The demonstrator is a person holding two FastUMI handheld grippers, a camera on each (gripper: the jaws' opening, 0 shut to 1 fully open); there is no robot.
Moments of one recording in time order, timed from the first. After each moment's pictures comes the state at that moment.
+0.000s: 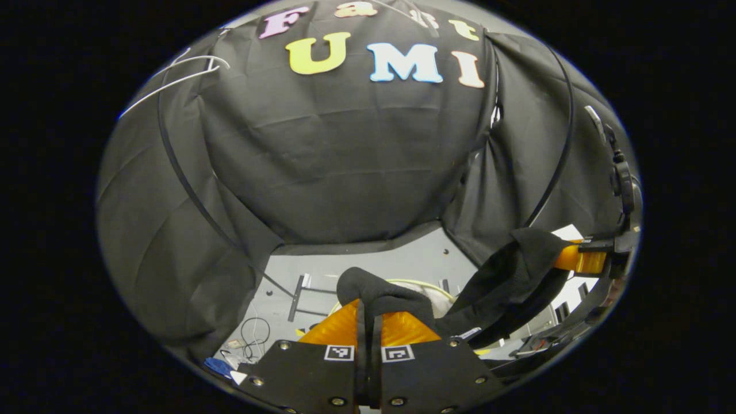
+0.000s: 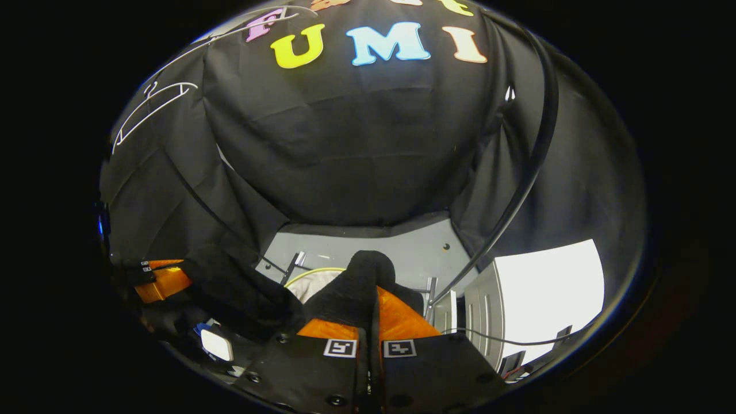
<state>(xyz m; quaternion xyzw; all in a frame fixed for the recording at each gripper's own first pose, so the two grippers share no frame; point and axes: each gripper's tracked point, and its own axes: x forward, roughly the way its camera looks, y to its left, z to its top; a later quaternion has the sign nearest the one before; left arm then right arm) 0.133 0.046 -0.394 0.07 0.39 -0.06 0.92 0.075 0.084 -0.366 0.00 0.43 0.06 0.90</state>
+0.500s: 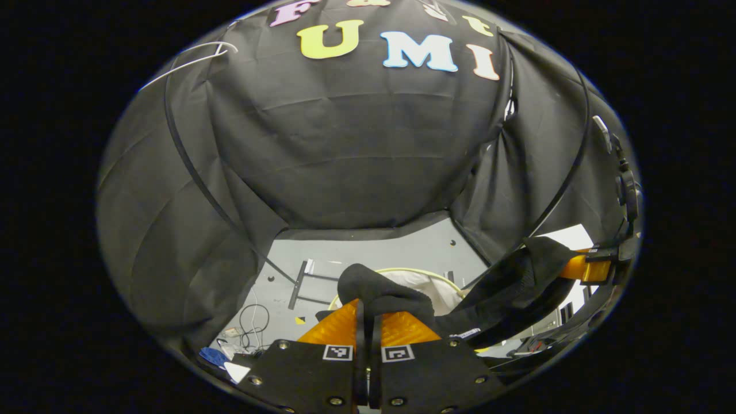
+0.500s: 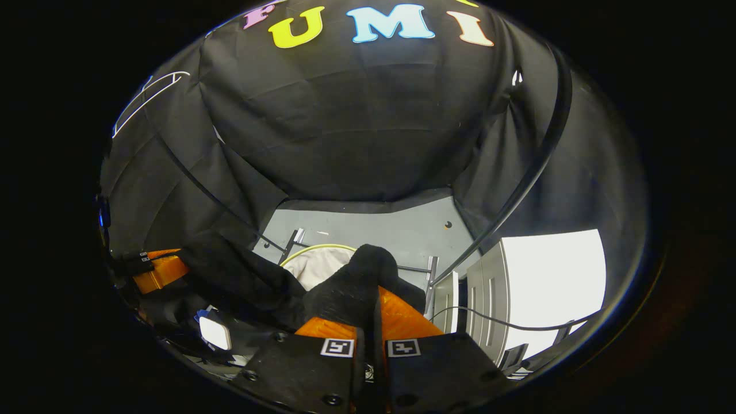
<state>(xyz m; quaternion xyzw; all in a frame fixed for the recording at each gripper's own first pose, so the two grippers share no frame) 0.129 0.054 -0.415 0.05 0.41 -0.03 0.91 0.070 0.084 -0.394 -0.01 0.47 0.06 0.88</state>
